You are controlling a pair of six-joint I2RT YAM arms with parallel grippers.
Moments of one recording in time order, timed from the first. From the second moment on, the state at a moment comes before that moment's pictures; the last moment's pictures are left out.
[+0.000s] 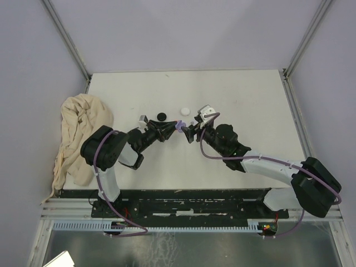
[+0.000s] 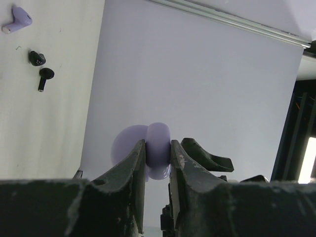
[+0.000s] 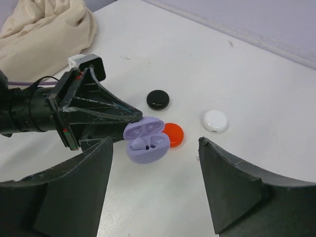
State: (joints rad) left arm -0.41 1.88 0.42 1.52 0.40 -1.84; right arm 0.82 1.33 0.64 0.64 0.09 0.01
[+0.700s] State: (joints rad) left arm -0.41 1.89 0.41 1.52 0.29 -1.88; right arm 0.91 1.53 0.69 0.47 0.45 0.01
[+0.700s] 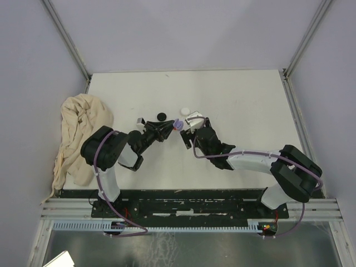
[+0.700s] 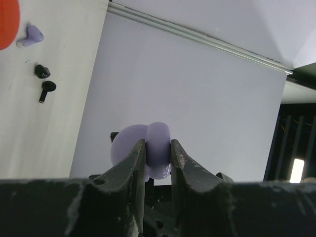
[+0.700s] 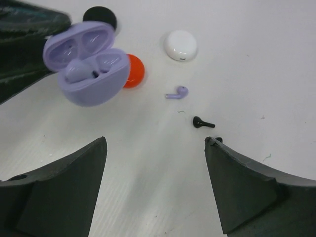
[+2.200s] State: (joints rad) left arm -0.33 1.81 0.30 1.52 0.44 -1.84; right arm 0.57 2.08 1.44 -0.25 0.08 0.45
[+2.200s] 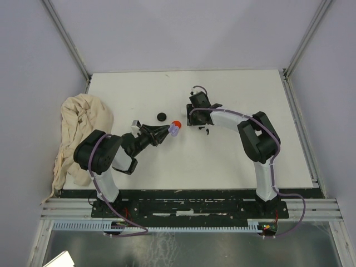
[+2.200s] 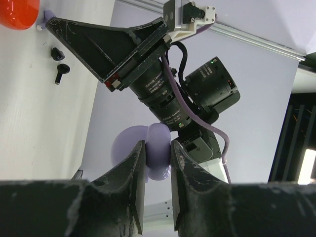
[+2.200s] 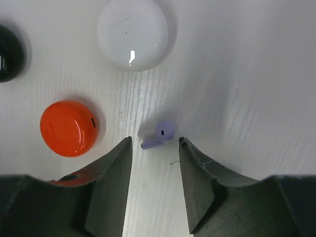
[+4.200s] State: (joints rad) left arm -0.30 1.82 0.29 1.52 0.46 -1.84; right arm 0.63 2.14 1.54 -0.38 0.26 0.26
